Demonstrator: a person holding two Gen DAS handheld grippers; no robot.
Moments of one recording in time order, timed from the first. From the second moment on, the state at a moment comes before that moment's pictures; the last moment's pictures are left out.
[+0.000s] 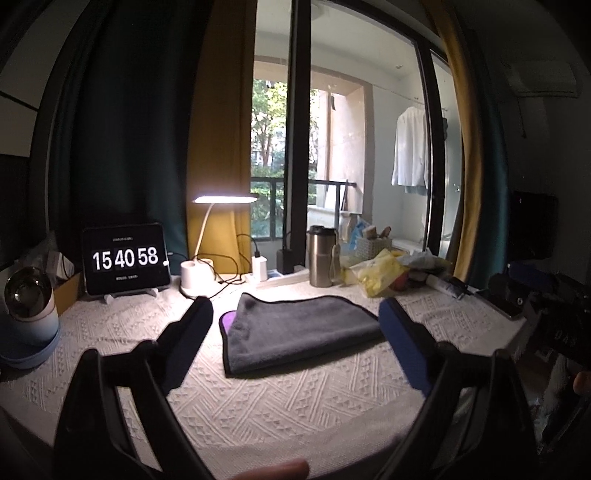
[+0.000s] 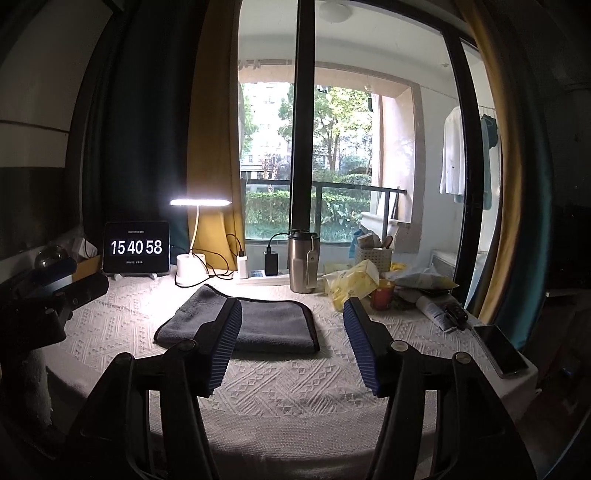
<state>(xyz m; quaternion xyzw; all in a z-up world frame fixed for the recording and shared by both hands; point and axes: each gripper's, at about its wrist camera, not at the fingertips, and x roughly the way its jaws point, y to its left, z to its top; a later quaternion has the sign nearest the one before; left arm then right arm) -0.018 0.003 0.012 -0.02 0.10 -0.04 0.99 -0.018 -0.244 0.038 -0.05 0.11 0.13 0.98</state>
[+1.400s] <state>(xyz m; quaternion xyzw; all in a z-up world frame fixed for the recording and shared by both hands) -0.018 -0.005 0.011 -0.01 0.10 -0.04 0.99 -0.011 -0.242 0.031 -0.05 0.13 0.14 0.98</state>
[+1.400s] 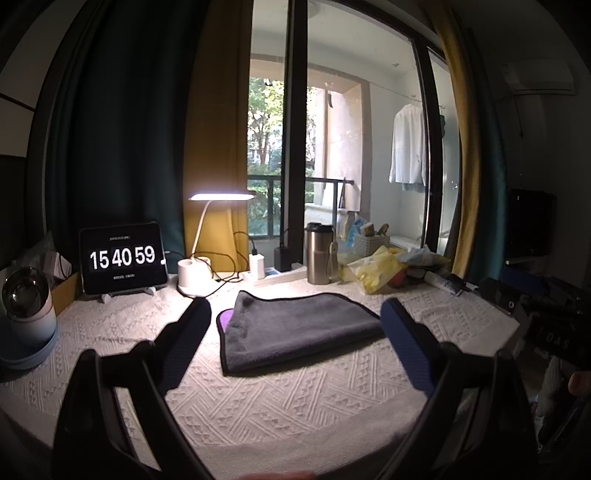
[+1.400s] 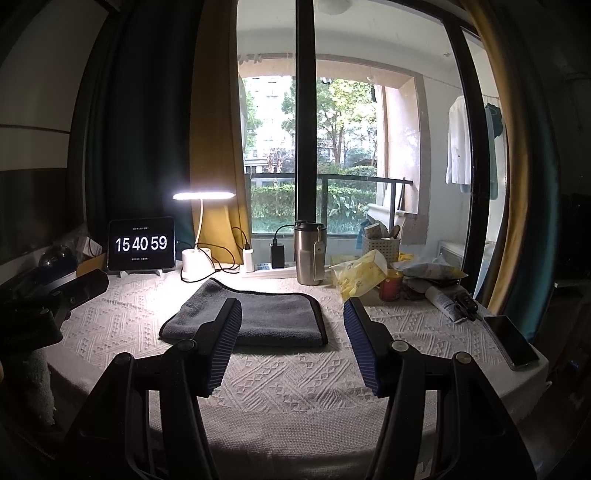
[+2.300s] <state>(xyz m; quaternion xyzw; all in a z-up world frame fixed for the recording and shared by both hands) -0.016 -0.004 0.011 -0.01 0.11 -0.04 0.99 -0.011 -0.243 0.029 -0.04 0.13 0.14 0.98</state>
